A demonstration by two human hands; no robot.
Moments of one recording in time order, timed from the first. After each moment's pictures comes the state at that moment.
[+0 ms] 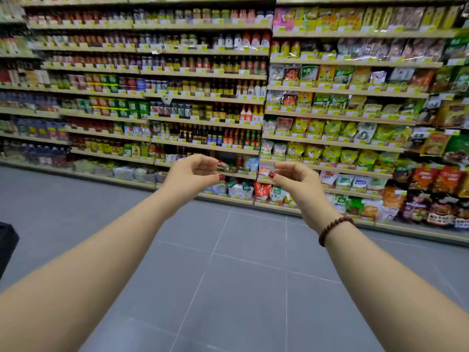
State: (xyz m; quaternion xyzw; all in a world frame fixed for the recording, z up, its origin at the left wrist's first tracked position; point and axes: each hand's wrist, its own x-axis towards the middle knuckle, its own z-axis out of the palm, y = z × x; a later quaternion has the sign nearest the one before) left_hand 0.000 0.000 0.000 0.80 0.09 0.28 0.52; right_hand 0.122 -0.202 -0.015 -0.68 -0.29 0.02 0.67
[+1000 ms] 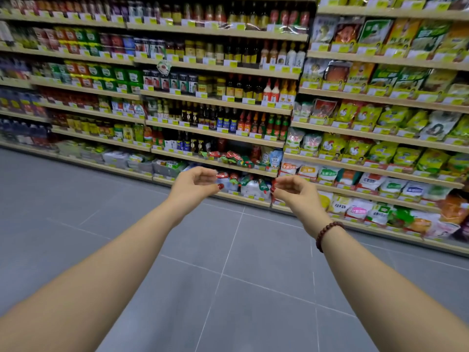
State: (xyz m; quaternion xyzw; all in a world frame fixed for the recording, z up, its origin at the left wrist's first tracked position) left_hand 0.319 0.296 -0.097 0.75 0.17 0.25 0.58; right_hand 0.453 0.098 -0.114 -0.73 -0.24 0.06 0.63
